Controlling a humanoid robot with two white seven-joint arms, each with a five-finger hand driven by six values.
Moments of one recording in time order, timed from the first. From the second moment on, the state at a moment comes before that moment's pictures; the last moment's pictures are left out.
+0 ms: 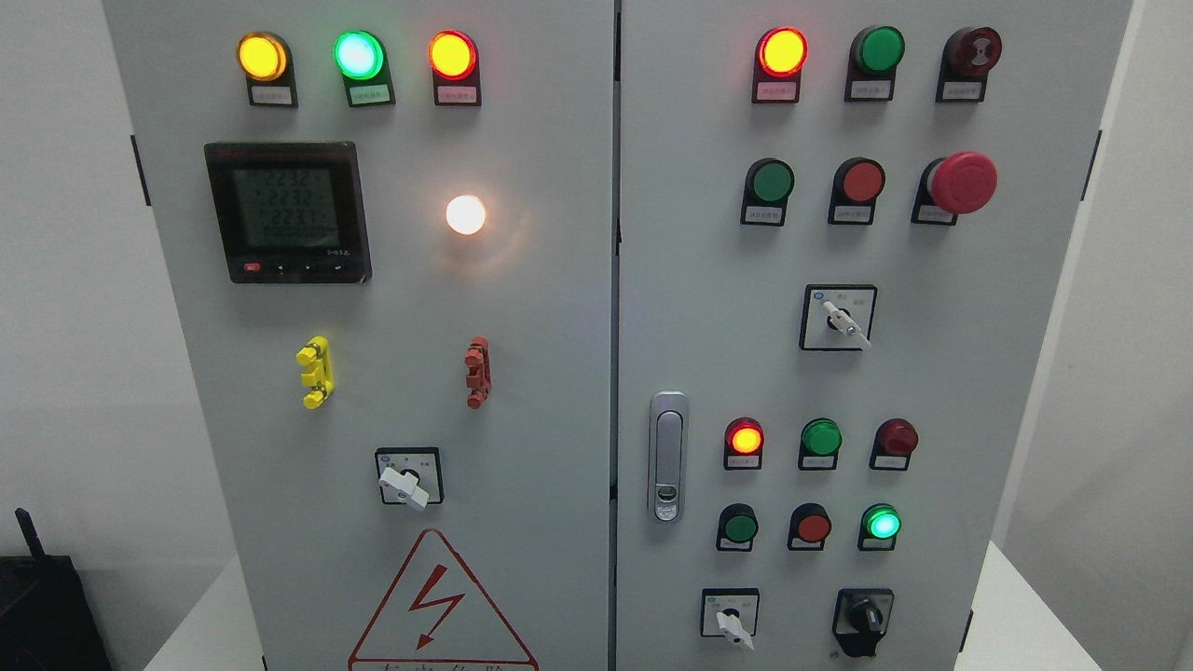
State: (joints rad) left arm -0.05 -0.08 0.07 0.11 -0.08 -0.10 -0.12; right arm 0.25 0.00 -0.01 -1.89 -0.17 -0.19 0.07
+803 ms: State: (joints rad) left arm -0.05 -0.08 0.07 0.11 -0.08 -0.10 -0.12; right arm 0.45 0.00 0.00 -1.96 -0.17 -0.34 0.11
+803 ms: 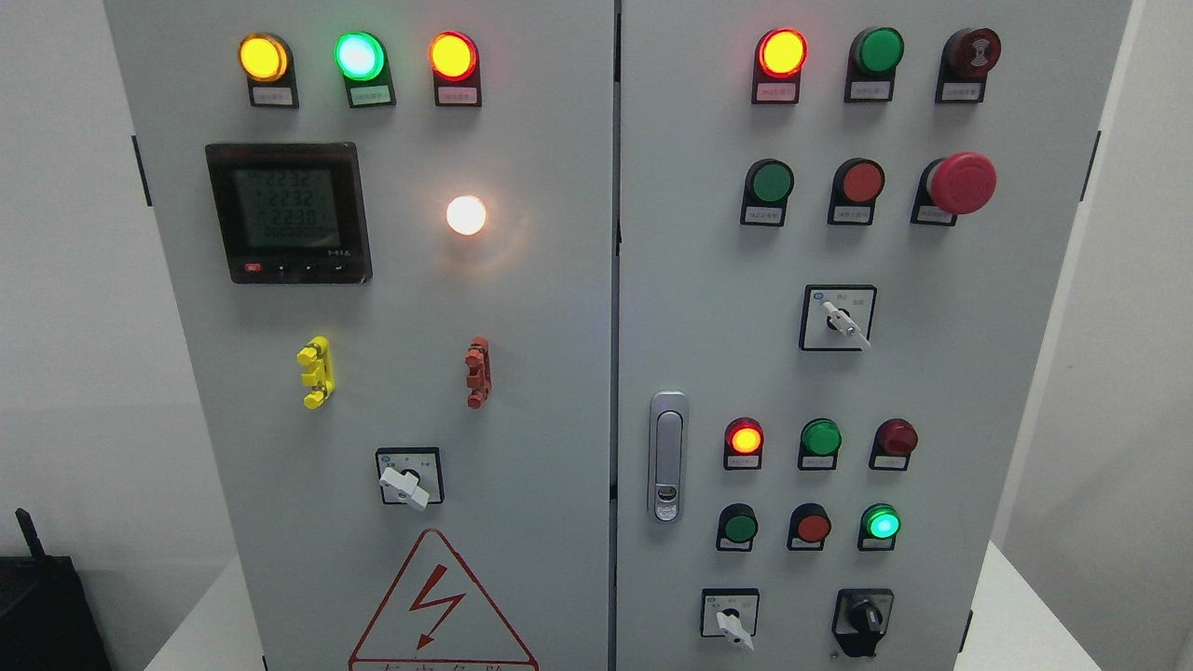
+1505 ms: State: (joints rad) left arm -0.05 -0.08 0.07 0.11 -0.08 -0.10 -0.12; right arm 0.48 0.00 0.00 -1.97 -0.16 -0.34 0.12
